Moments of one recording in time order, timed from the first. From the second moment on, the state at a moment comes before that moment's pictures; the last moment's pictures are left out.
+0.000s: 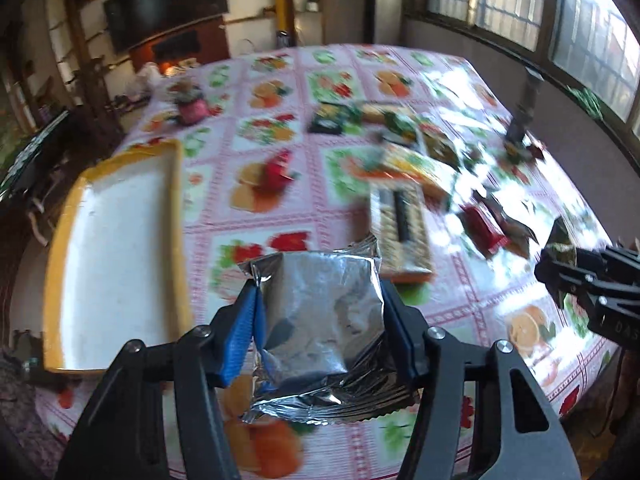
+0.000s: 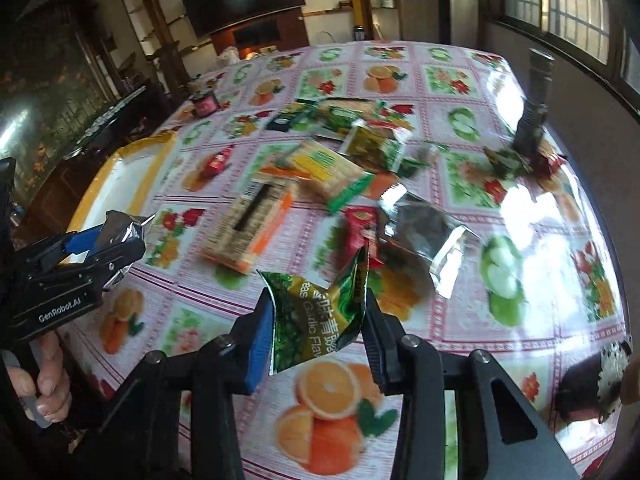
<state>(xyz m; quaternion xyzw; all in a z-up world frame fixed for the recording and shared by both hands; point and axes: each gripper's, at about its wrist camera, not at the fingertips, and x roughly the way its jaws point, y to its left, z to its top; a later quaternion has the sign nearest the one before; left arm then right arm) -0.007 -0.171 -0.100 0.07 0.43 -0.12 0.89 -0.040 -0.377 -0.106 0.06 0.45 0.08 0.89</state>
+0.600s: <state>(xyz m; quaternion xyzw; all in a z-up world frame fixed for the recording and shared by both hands) 0.029 -0.033 -0.104 0.00 0.44 0.00 0.90 0.055 -0.221 -0.087 0.06 0.43 0.26 0.86</state>
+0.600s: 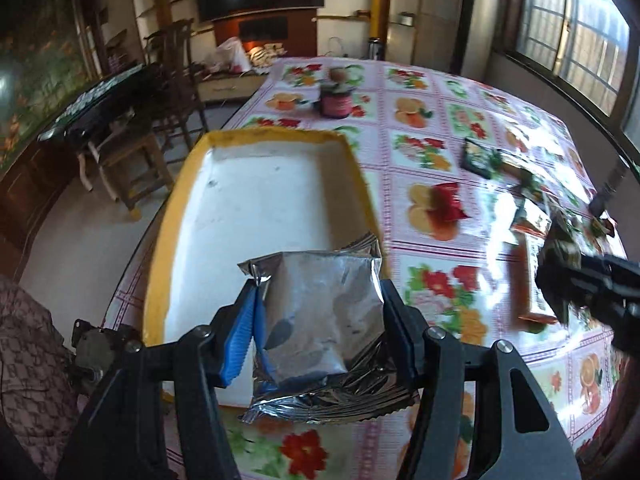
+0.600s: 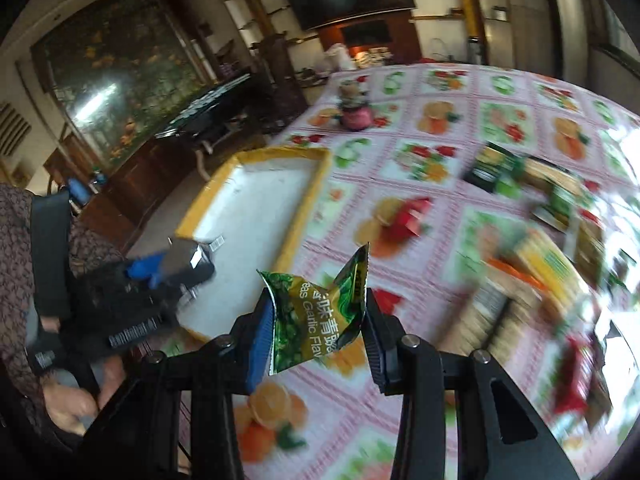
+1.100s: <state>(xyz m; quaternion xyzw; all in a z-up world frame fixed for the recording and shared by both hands) 0.045 -0.006 -0.129 -0.02 0.46 0.01 0.89 0.125 -0.136 -0.093 0.05 0.44 0.31 0.84</state>
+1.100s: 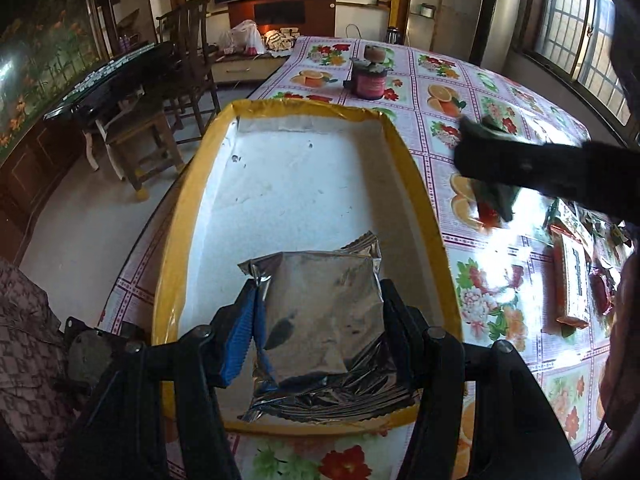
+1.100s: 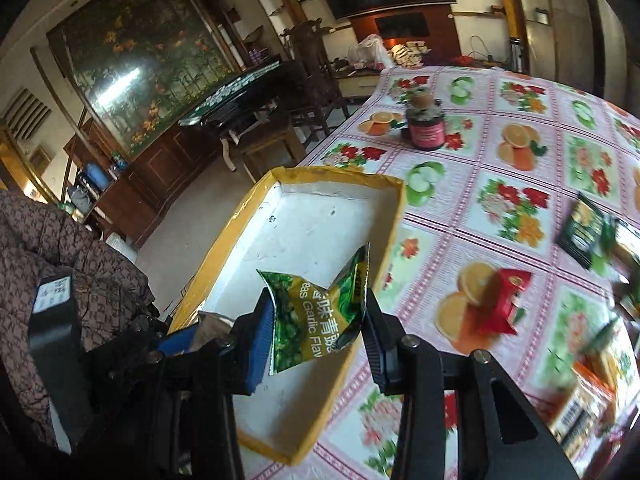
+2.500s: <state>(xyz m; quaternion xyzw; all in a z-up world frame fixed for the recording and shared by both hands) 0.023 0.011 -0.092 -0.01 0.42 0.09 0.90 0.106 -0.148 -0.090 0.10 0.43 0.34 0.83</state>
